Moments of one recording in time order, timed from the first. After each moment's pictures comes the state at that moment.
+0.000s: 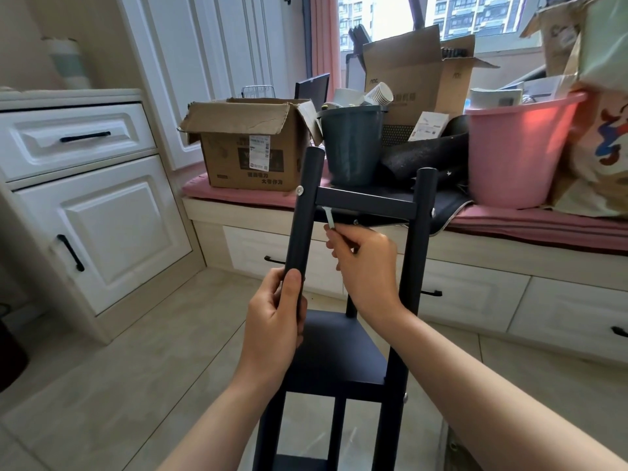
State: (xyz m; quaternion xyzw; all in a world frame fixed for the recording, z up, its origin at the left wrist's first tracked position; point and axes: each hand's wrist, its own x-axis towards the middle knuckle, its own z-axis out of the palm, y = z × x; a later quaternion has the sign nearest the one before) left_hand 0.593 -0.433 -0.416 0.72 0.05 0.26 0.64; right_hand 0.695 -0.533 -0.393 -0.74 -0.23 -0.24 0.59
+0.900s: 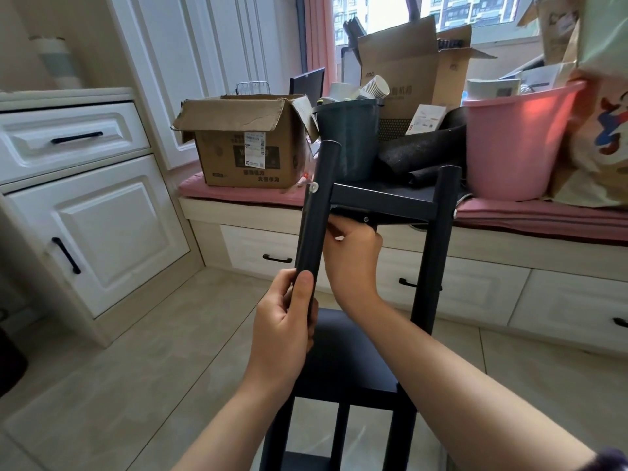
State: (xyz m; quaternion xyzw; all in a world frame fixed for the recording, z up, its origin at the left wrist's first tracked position) left_hand 0.593 -0.446 -0.417 0.72 0.03 0.26 0.65; right_hand 0.702 -0.510 -0.392 -0.71 -0.21 -0.27 0.62
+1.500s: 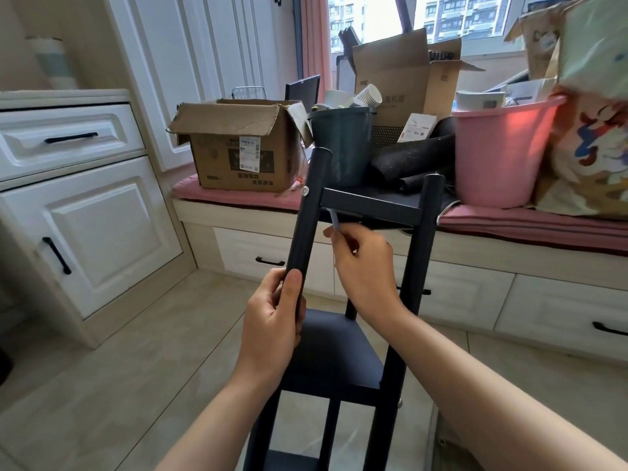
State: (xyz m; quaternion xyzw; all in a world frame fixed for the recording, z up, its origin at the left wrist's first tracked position) left_hand 0.596 -0.445 -0.418 0.73 0.03 0.27 0.63; right_hand 0.688 -0.551 -0.389 -0.73 -0.22 -0.19 0.62
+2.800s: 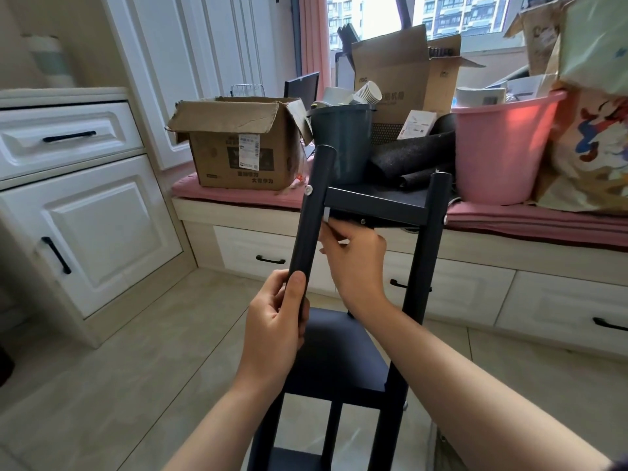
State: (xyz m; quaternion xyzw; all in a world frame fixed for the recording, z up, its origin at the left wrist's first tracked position) left_hand 0.591 -0.446 -0.419 0.71 0.02 0.27 0.65; right_hand 0.699 -0.529 -0.394 -0.73 -0.21 -0.26 0.60
